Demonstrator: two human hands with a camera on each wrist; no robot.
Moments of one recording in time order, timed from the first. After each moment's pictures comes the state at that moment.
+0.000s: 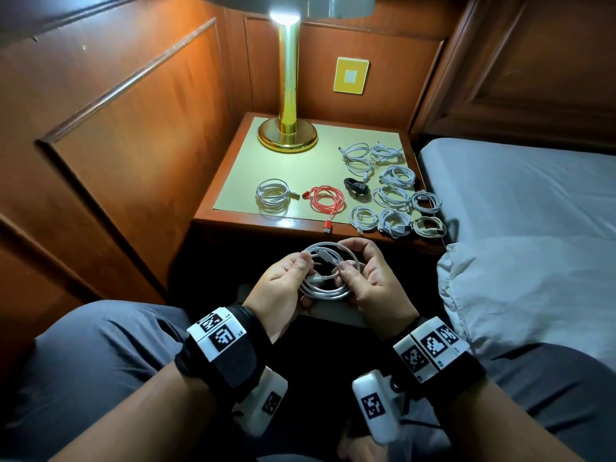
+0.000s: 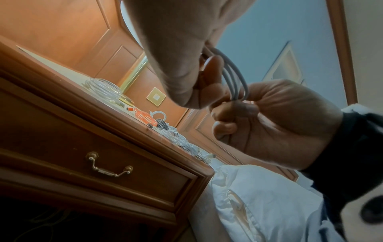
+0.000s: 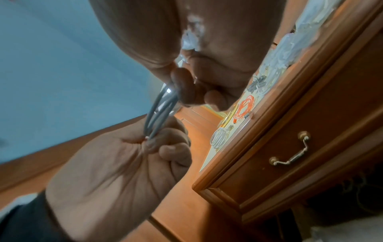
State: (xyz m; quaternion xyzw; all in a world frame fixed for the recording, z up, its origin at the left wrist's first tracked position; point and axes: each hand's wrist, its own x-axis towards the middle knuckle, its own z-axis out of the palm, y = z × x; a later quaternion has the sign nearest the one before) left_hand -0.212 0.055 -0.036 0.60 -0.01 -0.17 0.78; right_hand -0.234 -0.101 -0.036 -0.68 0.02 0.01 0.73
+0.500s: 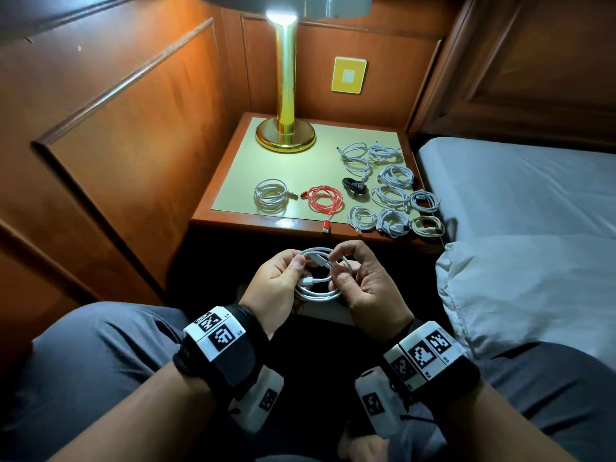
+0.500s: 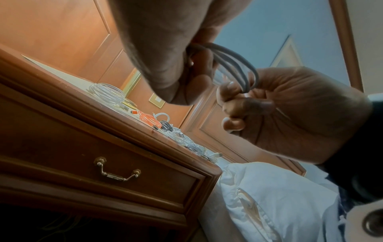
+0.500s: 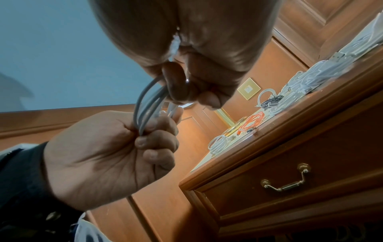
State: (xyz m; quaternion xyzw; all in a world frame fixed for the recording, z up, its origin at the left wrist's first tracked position) left_hand -0.210 0.059 -0.035 0.67 -0.03 -0.13 0.73; right_hand -0.238 -0.102 -0.037 -0.76 -0.08 -0.03 0.65
